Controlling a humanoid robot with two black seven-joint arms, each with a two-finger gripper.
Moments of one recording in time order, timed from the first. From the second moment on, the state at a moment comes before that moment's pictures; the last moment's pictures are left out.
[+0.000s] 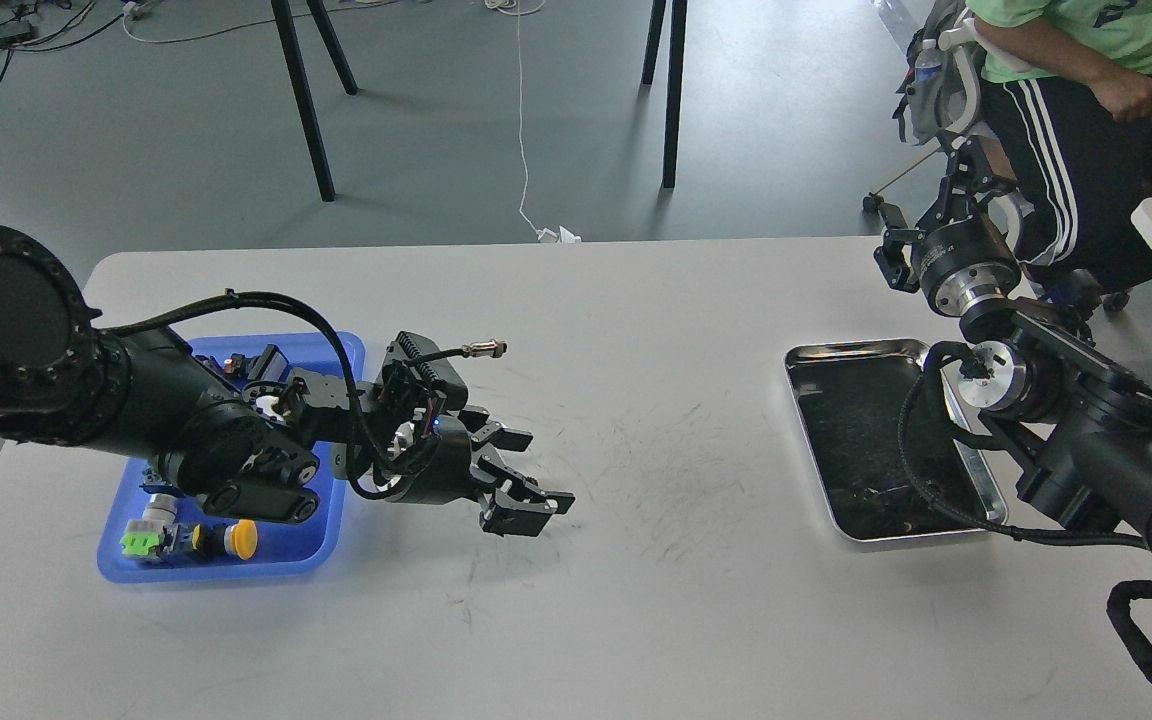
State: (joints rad) left arm -1.45 0.11 1.08 -1.18 0.85 0.40 -0.49; right arm 0.83 -0.28 0.52 0.53 0.00 0.07 0.43
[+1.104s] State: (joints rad) left arm -1.48 0.03 1.24 -1.14 0.85 0.49 -0.49; right arm 0.81 -0.29 0.52 0.52 -0.01 0.07 0.43
